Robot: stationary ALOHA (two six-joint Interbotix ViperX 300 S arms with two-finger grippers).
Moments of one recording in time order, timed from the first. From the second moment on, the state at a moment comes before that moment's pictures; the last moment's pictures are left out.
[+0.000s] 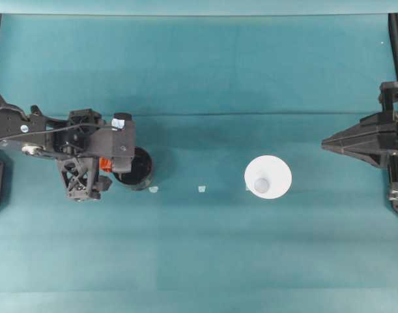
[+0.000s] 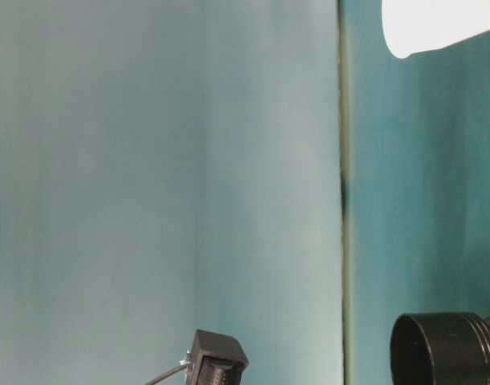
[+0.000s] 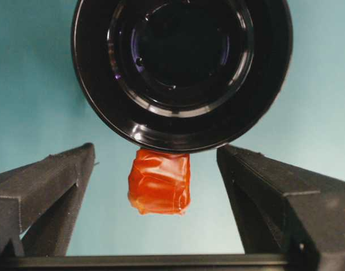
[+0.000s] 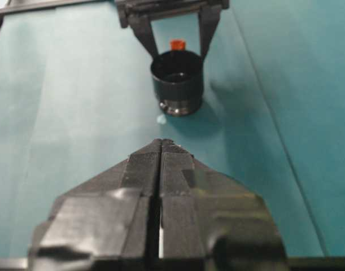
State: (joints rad) left arm 0.11 -0.14 0.87 0.02 0.42 0.08; right arm -0.03 -0.98 1.11 0.00 0.14 0.12
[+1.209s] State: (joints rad) left arm 0.11 -0.28 0.71 0.02 0.64 0.08; right arm -0.03 -0.98 1.11 0.00 0.16 0.12
